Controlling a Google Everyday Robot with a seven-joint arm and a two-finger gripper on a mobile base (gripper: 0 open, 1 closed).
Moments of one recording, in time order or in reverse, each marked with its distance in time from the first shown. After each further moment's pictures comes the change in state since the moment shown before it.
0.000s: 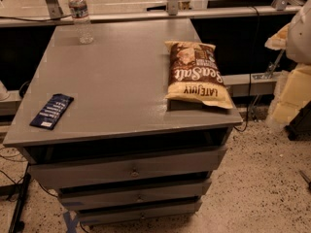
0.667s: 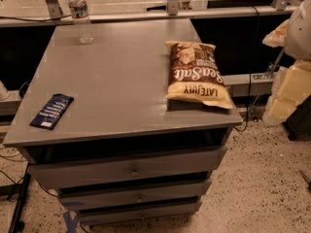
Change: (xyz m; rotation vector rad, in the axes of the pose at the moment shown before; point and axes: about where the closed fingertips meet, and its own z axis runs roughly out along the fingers) arm -0.006 -0.003 -0.002 0.001 -0.028 0.001
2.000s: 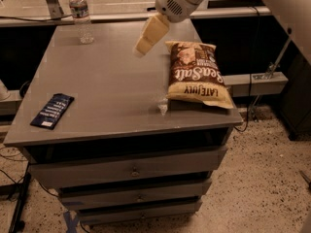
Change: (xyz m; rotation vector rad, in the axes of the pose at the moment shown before) arm -0.254 -0.128 0.096 -0.011 -0.452 0.052
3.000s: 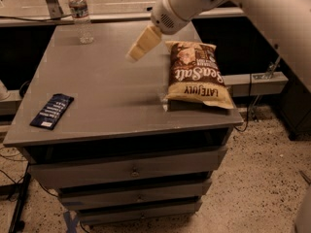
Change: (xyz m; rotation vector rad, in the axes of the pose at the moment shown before) arm 0.005 -0.008 0.039 0.005 -0.066 0.064
